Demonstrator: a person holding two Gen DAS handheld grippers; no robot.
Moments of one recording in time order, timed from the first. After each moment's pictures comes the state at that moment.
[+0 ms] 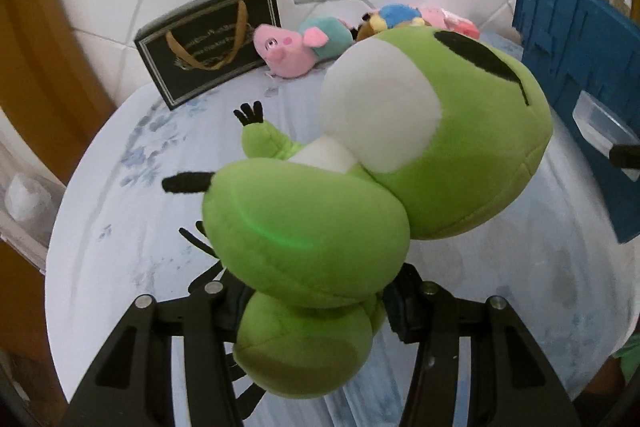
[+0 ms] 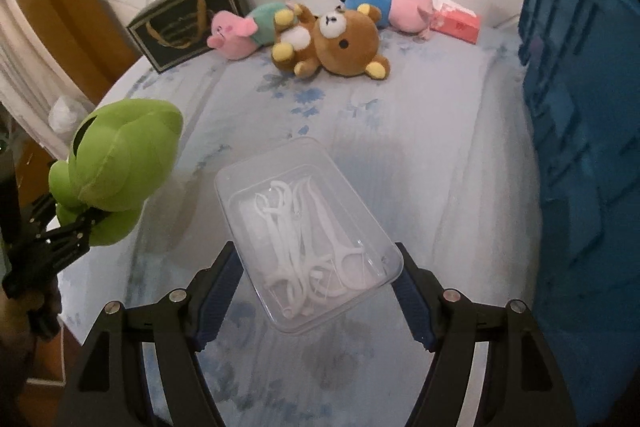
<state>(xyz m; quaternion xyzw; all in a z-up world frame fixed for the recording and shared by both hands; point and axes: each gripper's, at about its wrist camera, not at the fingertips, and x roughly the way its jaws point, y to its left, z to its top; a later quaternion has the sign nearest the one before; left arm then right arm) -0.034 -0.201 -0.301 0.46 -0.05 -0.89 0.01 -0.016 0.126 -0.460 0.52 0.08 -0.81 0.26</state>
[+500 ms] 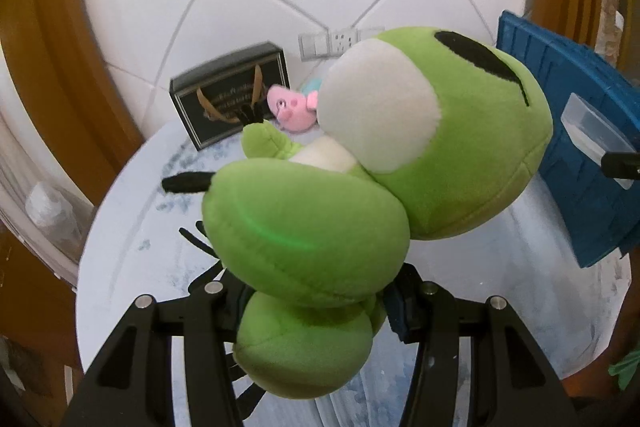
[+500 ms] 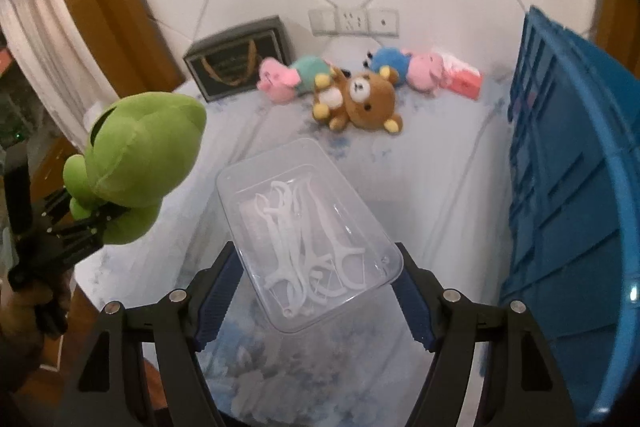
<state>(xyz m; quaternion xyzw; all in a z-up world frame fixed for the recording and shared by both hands) 0.028 -0.169 -0.197 0.40 -0.04 -0.91 0.02 0.041 0.147 -0.355 0.46 0.07 -0.83 0.31</state>
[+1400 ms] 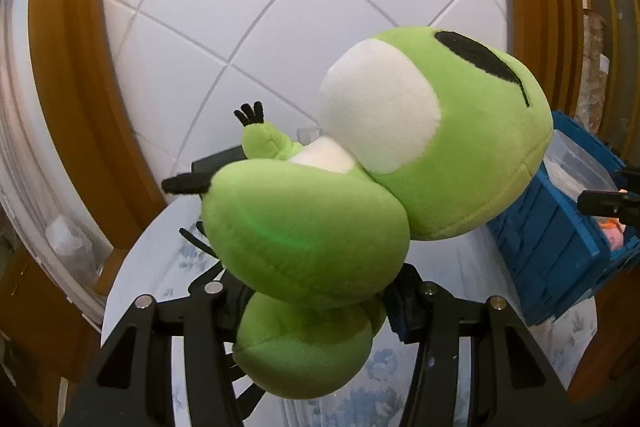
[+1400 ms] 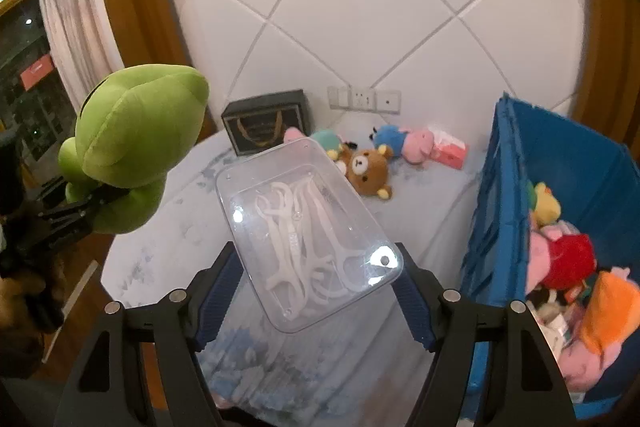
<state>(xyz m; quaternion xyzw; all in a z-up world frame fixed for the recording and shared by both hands) 0.087 -0.096 -0.053 0.29 -0.04 -0.95 0.04 0.084 0.220 -0.234 0.36 0.07 -0.86 0.35</state>
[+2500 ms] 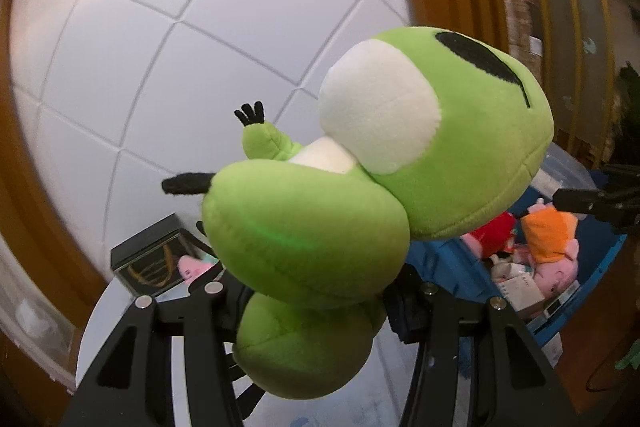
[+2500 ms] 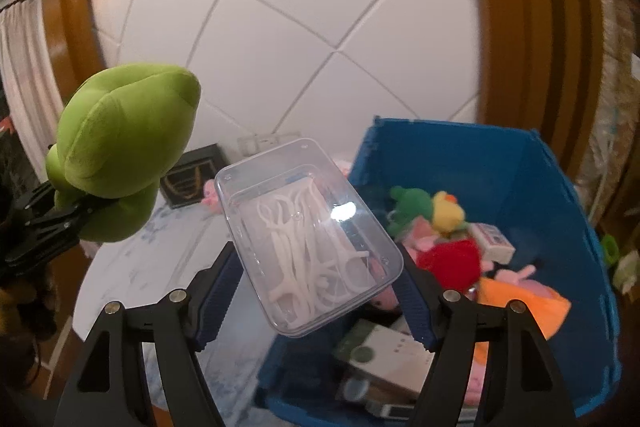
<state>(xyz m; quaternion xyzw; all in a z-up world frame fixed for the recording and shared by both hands) 0.017 0.097 0.003 0.25 -0.10 -0.96 -0.09 0.031 0.397 -0.197 0.32 0.00 -0.91 0.26</state>
